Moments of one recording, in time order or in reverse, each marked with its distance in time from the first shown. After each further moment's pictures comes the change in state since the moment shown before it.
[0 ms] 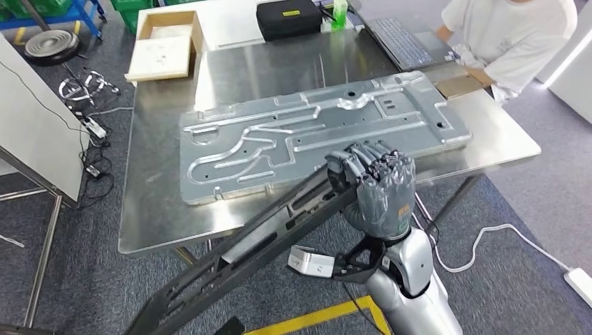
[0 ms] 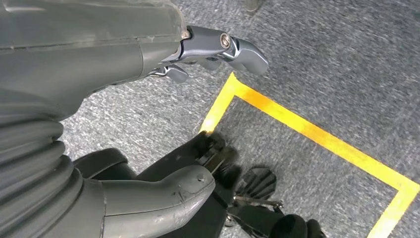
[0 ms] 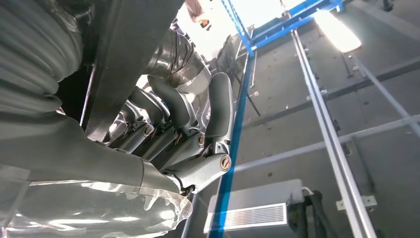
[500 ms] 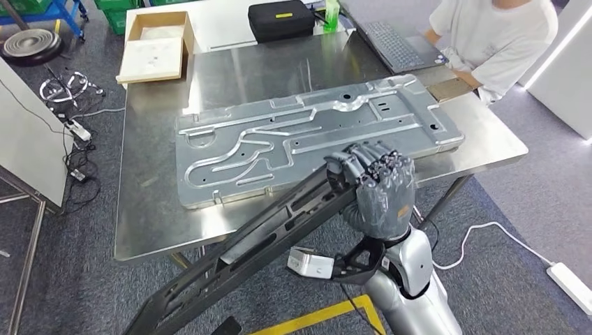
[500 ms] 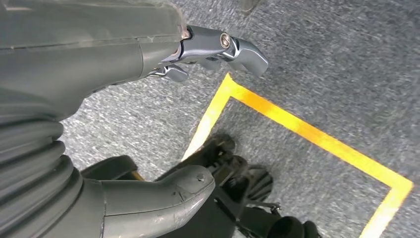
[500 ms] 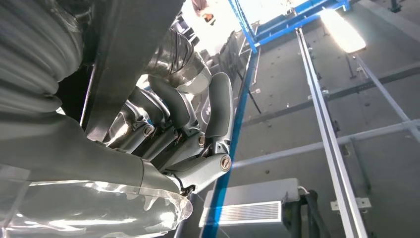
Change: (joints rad) left arm 0.002 0.001 0.000 0.000 0.000 -0.002 -0.004; right arm -0.002 0.000 -0.005 0.000 0.001 -0.001 0.002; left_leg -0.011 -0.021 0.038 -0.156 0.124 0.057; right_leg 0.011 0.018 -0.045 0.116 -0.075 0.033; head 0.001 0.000
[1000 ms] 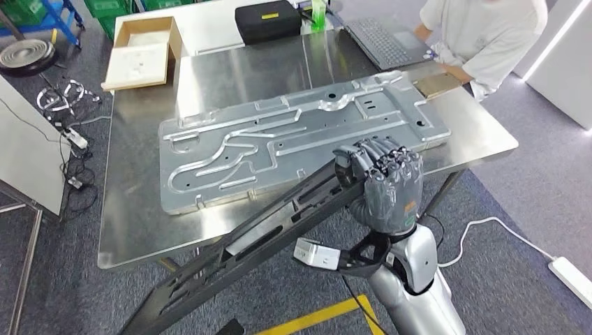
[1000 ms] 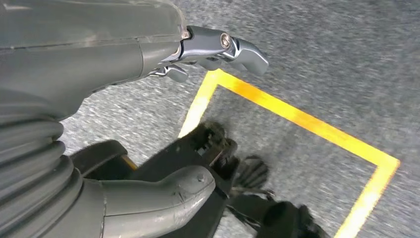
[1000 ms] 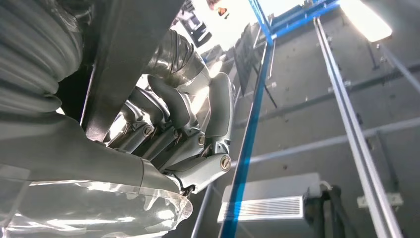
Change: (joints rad) left arm -0.002 0.001 0.000 0.000 0.012 -0.048 -0.026; right arm -0.012 -0.001 -0.020 0.006 -0.010 0.000 0.013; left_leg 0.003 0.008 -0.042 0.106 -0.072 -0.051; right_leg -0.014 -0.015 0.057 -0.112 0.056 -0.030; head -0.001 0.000
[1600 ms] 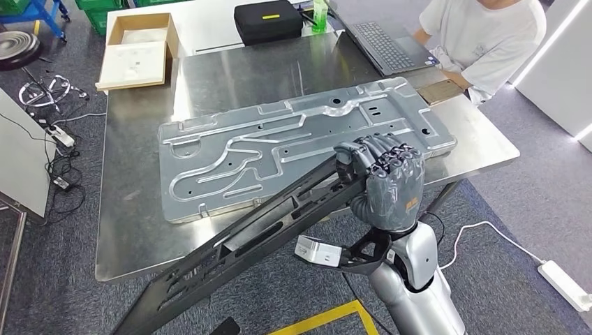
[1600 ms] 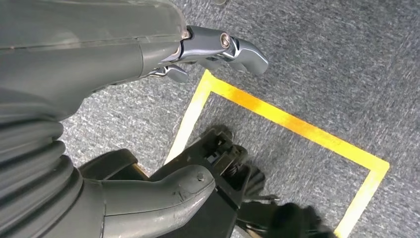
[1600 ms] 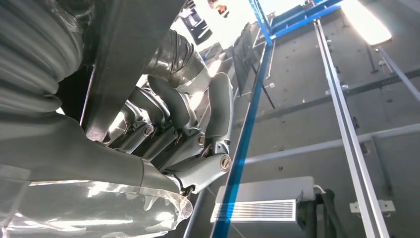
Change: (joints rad) left arm 0.004 0.010 -0.006 0.000 0.006 -0.006 -0.005; right arm -0.002 -0.001 -0.008 0.002 -0.009 -0.002 -0.009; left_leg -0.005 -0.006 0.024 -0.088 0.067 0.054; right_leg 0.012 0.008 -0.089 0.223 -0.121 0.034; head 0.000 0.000
